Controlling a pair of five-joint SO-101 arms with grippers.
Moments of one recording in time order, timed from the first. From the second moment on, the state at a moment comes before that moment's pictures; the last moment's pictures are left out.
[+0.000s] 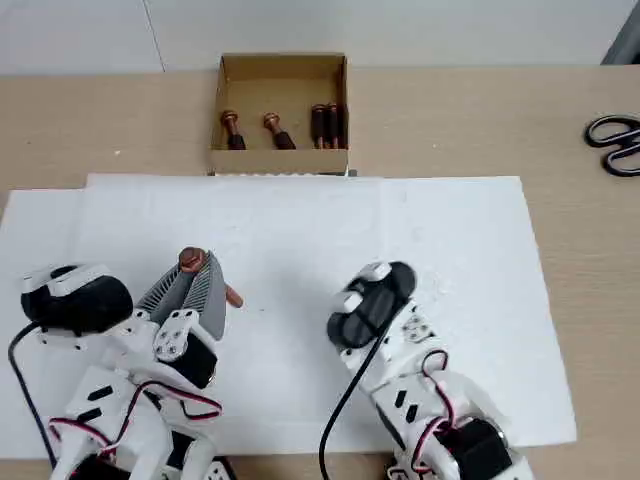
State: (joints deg) left arm 13.0 -103.1 62.7 62.5 31.2; right arm -35.9 -103.1 77.6 62.4 6.4
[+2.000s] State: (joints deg) left arm 29.5 -103.3 72.4 54.5 30.9; right arm -48.6 -103.2 80.9 55.0 5.4
